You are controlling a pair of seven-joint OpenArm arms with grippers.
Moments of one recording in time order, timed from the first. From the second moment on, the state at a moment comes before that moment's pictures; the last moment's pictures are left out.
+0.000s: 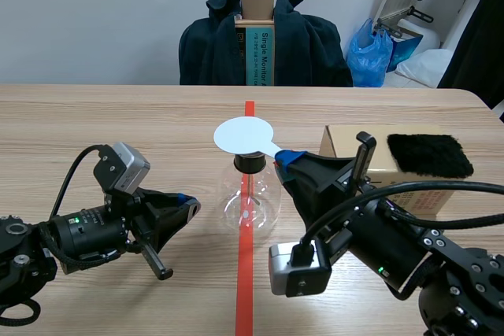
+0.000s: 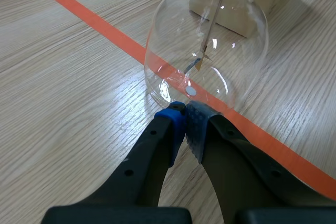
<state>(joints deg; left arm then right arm) -1.4 -24.5 24.7 61.9 -7.6 -35.4 -22.6 -7.1 32.4 -38.5 84.0 -67.8 -31.9 13.9</state>
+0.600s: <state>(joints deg) -1.4 -24.5 24.7 61.9 -7.6 -35.4 -22.6 -7.1 32.4 -38.5 84.0 -67.6 -31.9 4.8</state>
